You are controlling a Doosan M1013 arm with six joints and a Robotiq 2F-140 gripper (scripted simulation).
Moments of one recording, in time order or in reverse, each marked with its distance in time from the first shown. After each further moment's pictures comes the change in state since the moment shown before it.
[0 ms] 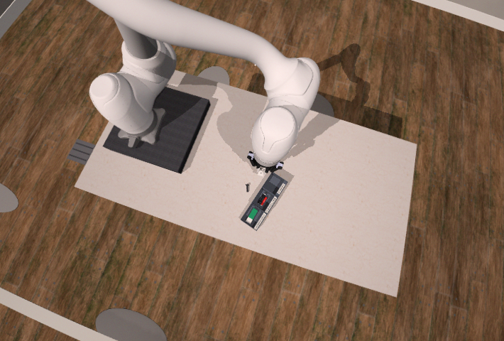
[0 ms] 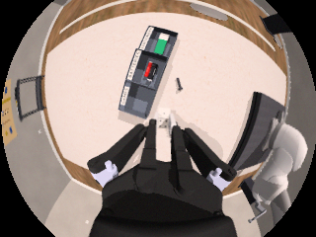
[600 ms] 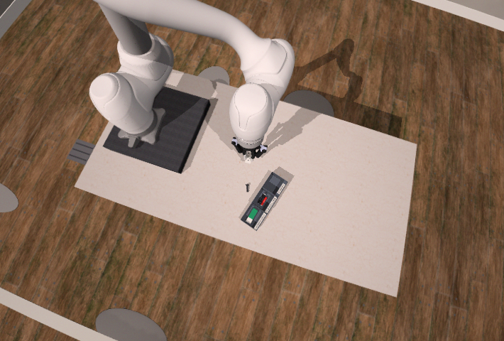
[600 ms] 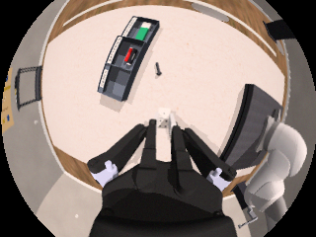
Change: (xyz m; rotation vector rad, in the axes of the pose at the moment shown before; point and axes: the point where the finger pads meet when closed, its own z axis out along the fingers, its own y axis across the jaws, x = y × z) arm -0.035 0.072 0.001 -0.002 0.002 -0.070
